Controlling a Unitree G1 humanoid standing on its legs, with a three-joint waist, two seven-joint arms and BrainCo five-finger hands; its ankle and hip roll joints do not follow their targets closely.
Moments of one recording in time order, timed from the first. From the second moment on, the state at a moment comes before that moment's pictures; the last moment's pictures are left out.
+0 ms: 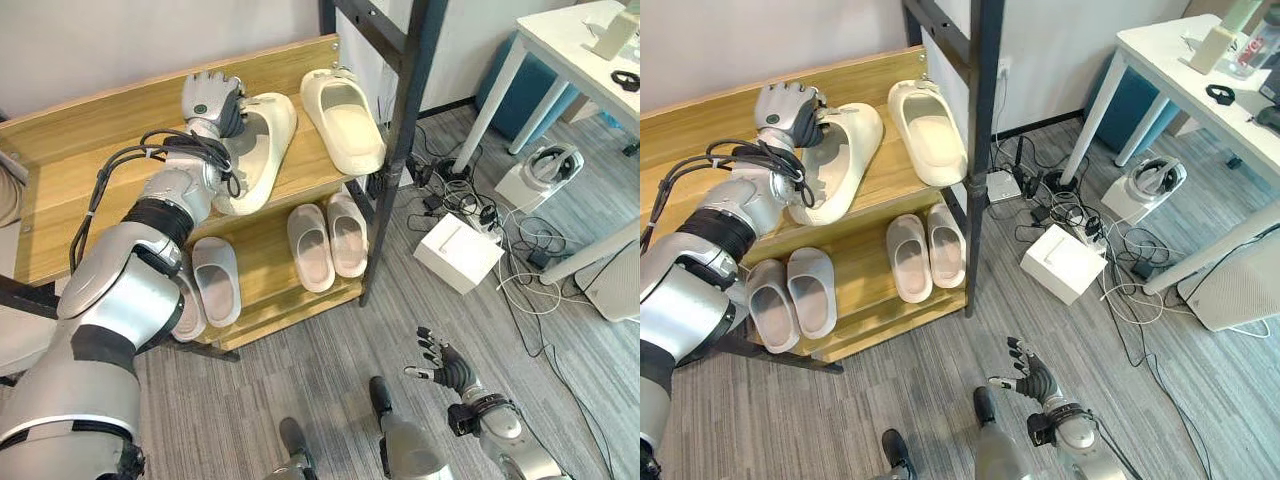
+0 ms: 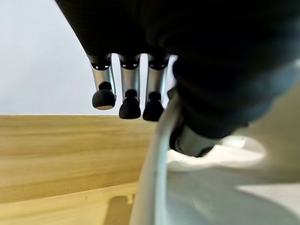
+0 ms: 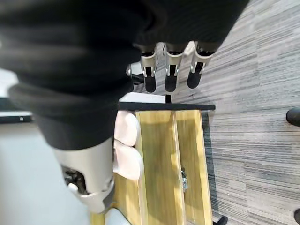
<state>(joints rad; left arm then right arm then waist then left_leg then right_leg) -1.32 0.63 -0.80 1.12 0.48 0.03 0.41 0.12 -0.44 0.35 0.28 0.32 -0.13 -0.02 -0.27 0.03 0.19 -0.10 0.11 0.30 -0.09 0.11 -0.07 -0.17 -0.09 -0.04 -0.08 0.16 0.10</state>
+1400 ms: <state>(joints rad) -0.57 0.47 -0.54 0.22 -0.96 -0.09 0.12 0.17 -0.48 0.35 0.30 0.22 -0.02 0.02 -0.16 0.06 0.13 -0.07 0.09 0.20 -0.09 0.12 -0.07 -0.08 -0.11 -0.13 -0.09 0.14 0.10</state>
